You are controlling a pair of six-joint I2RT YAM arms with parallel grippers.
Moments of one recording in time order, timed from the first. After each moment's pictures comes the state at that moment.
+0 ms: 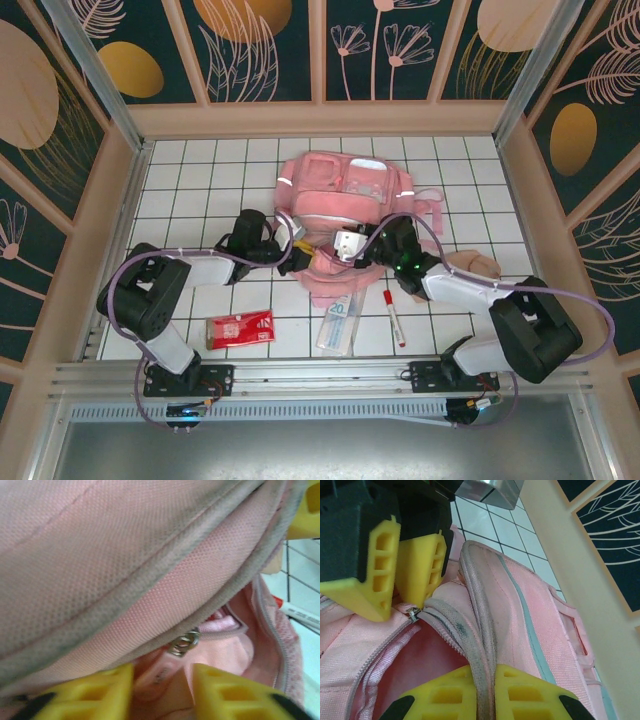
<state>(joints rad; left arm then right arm) -0.50 1.67 0.65 0.42 0.71 0.06 0.64 1.35 0.57 0.39 -0.30 -0.88</state>
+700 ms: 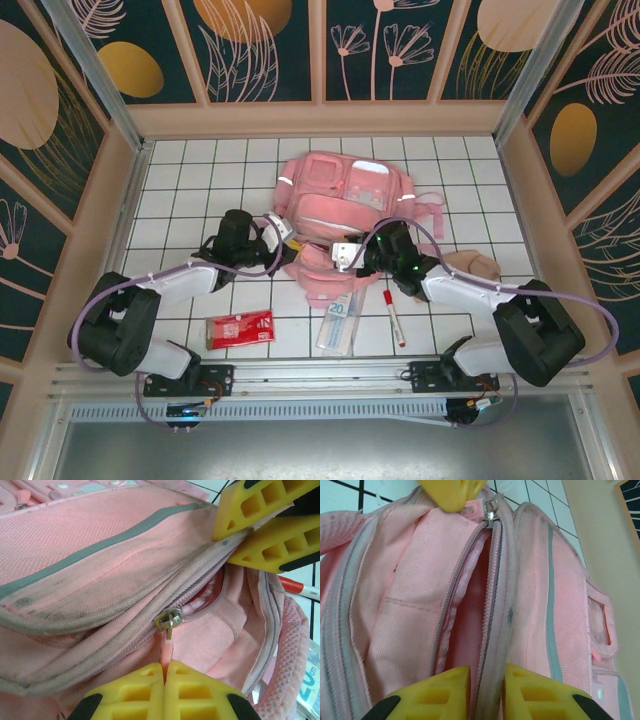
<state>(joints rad) -0.46 1.44 0.61 0.23 0.61 0.22 0.66 1.32 0.58 0.19 -0.23 -0.99</state>
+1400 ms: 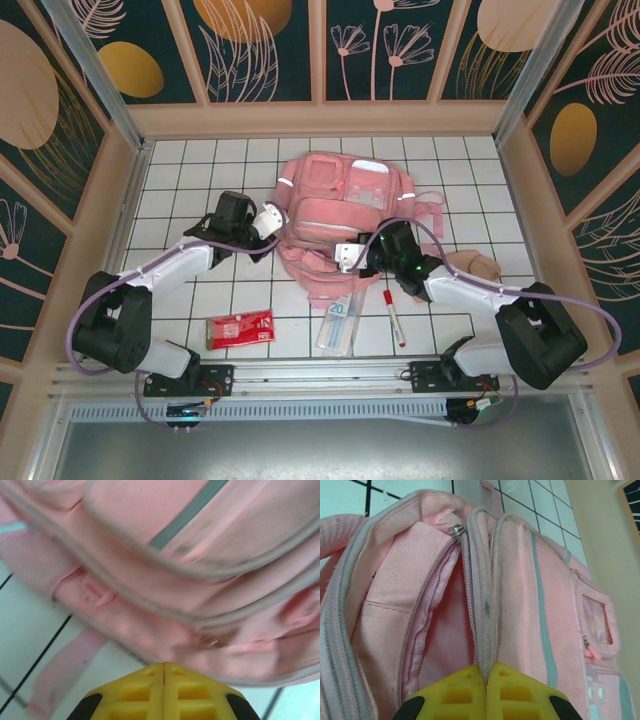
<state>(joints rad) -0.40 1.46 0.83 -0.24 0.27 0.53 0.64 1.31 0.56 0.19 -0.25 -1.03</state>
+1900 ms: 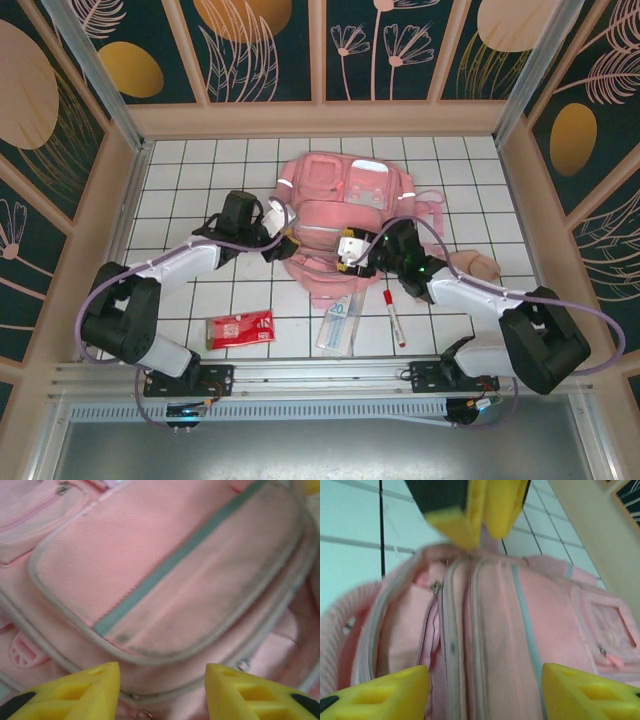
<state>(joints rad) -0.43 1.53 0.85 -0.08 0.48 0.27 0.63 1.27 0.57 0.22 -0.40 -0.78</state>
